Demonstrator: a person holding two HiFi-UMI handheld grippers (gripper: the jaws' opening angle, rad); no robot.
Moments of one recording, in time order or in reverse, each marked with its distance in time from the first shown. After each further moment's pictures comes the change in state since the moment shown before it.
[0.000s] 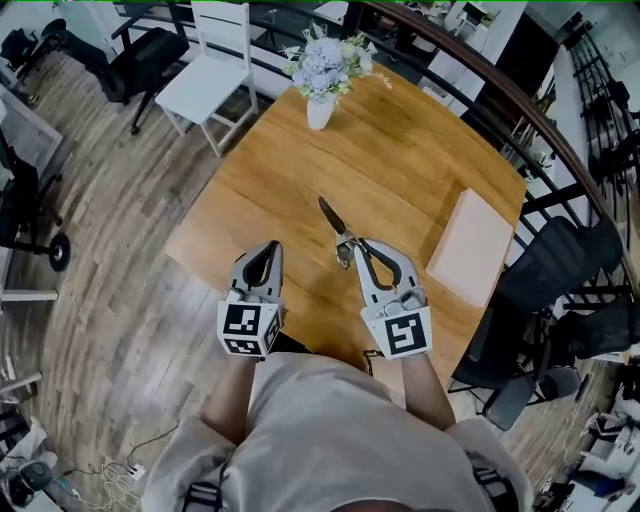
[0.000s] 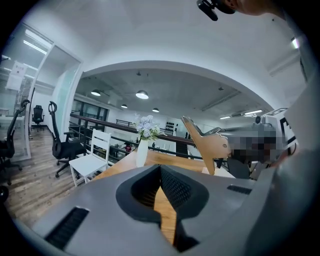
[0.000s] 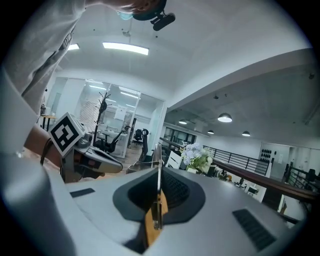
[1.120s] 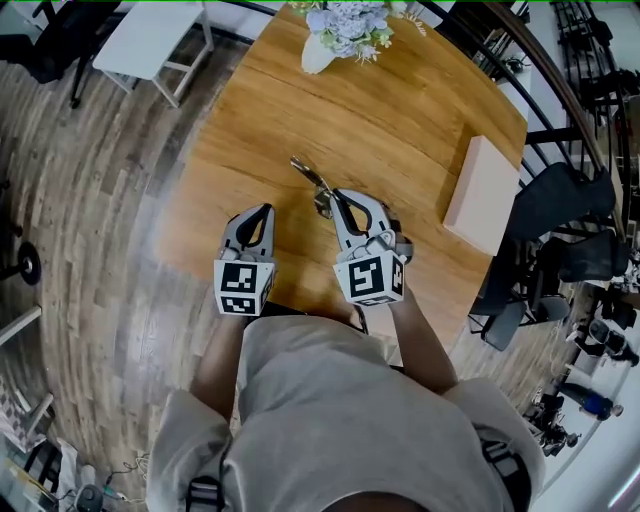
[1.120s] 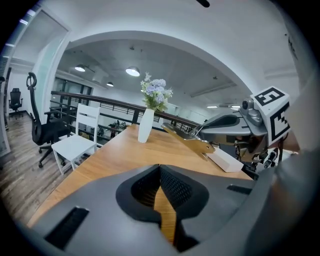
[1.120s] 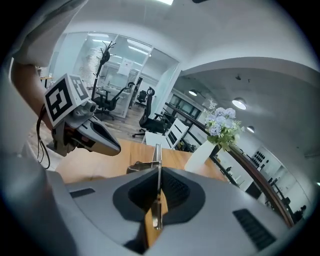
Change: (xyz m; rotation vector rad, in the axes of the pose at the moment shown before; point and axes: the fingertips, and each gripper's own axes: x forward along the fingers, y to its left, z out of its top) left arm 0.091 0.111 -0.103 -0.003 0.221 -0.201; right arm 0.161 0.045 -0.116 -0.154 0.454 -0.021
